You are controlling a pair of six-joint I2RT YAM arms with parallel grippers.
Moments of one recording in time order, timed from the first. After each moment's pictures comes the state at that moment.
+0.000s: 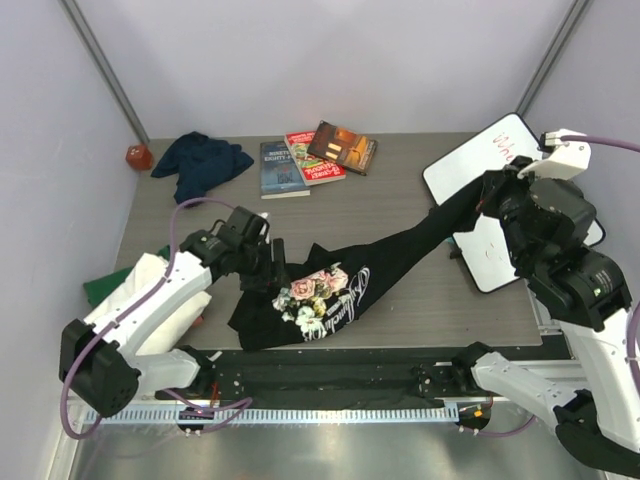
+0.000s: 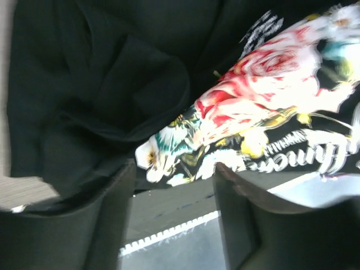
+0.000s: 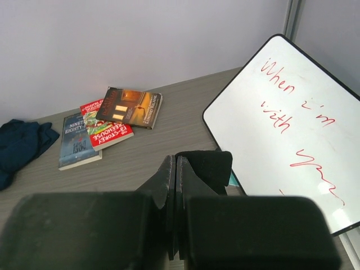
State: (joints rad) left arm -0.57 1.21 0.96 -0.85 0.18 -0.63; right arm 0.52 0.91 1.54 -0.78 0.63 0.31
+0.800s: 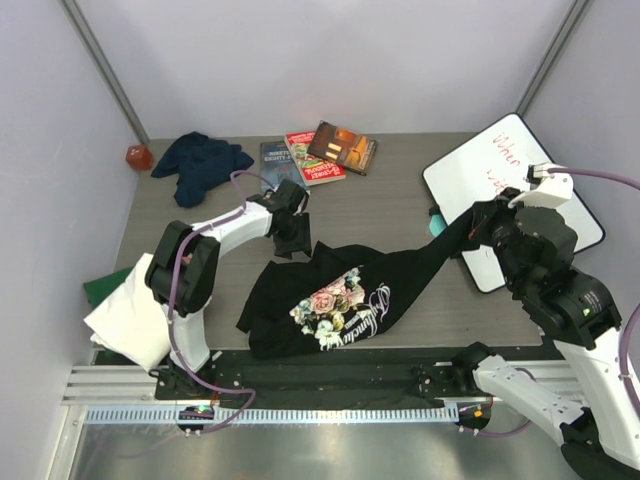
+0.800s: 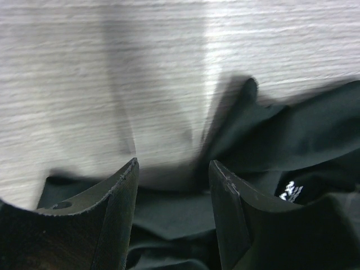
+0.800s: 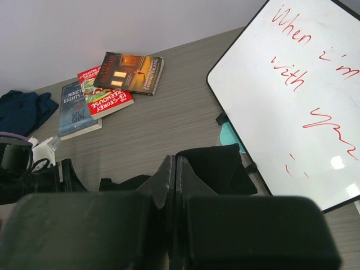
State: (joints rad) left arm -0.53 1.89 1.31 -0.60 0.06 -0.59; right arm 0.52 0.78 1.32 -0.81 0.58 0.41
